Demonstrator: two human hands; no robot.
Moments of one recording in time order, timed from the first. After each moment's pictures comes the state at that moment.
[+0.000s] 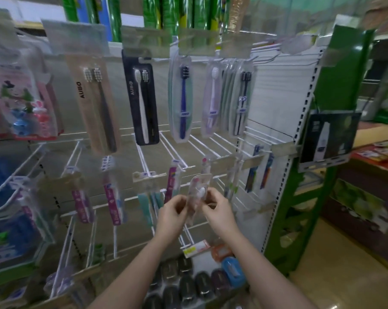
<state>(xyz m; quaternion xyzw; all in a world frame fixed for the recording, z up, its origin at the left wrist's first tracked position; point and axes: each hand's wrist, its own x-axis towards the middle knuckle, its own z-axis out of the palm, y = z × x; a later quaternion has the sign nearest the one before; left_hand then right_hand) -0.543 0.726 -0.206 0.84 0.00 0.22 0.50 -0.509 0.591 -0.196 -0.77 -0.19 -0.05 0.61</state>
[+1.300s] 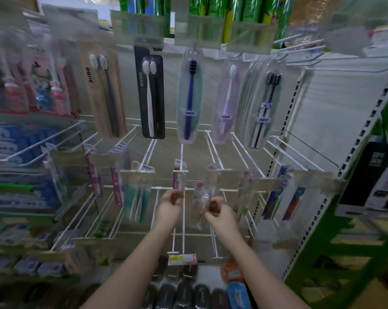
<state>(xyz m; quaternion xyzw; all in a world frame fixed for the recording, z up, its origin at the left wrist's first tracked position) -0.474 0.682 -0.215 0.73 0.30 0.26 0.55 -0.417 0.544 -0.212 -0.81 -0.24 0.10 0.53</state>
